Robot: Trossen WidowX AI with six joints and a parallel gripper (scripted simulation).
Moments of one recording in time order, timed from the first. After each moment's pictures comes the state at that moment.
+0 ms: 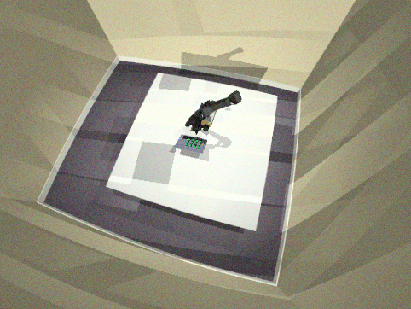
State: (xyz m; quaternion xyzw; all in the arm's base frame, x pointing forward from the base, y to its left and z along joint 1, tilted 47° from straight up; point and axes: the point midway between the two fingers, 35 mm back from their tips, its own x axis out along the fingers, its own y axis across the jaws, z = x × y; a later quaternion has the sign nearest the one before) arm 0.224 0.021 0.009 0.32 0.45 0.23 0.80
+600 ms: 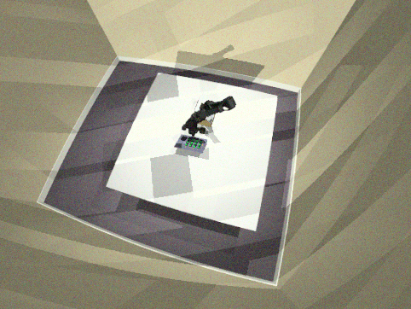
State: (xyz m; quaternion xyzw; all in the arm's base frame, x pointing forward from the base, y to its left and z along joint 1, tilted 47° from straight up) arm 0.244 0.025 -0.029 0.32 0.45 0.24 0.80
